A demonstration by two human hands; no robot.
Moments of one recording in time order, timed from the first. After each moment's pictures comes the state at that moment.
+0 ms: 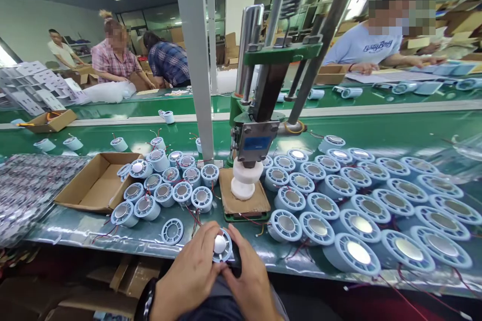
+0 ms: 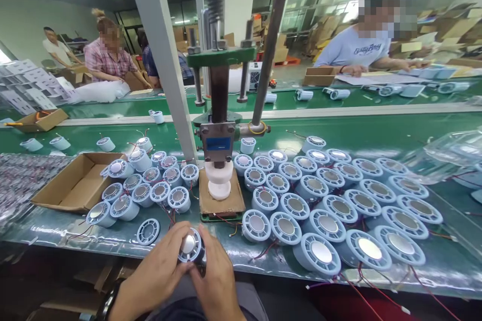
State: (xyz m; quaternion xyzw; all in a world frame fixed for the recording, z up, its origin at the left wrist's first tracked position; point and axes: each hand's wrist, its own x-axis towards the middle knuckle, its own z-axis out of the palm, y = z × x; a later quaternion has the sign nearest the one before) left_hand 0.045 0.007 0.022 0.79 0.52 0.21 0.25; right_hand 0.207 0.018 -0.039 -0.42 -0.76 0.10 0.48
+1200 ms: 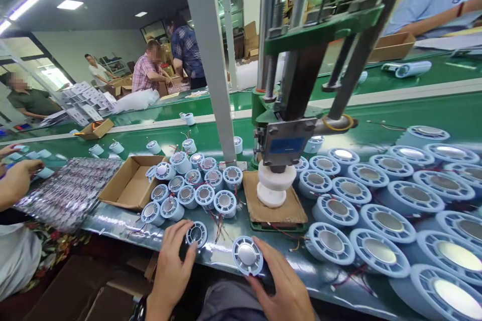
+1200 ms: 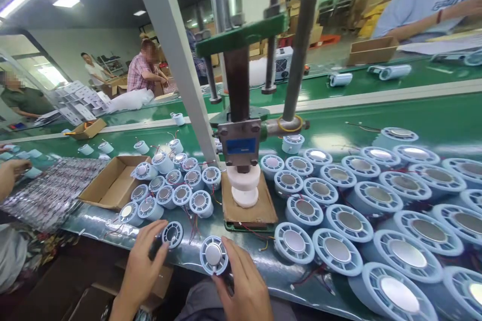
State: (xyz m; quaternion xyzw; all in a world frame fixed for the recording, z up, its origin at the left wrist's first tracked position) left_hand -0.024 -0.017 -0.001 0.65 0.69 0.33 -0.01; right_hand 0.220 0.025 -0.051 -0.40 -0.80 0.09 0.43
